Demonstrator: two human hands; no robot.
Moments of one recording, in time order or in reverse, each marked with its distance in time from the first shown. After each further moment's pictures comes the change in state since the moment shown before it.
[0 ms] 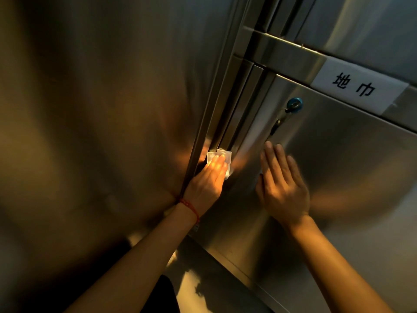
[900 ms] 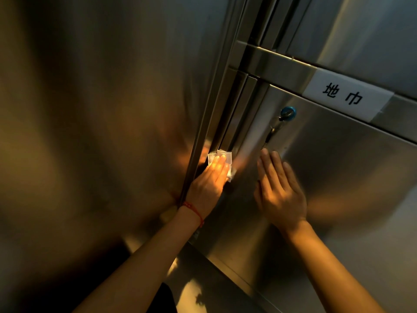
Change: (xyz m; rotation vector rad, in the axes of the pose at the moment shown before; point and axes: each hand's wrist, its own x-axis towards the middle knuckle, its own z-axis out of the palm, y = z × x) left_hand 0.017 0.003 -0.011 -0.154 -0.055 -0.167; right_hand 0.001 0.001 -0.003 -0.010 -0.023 -0.005
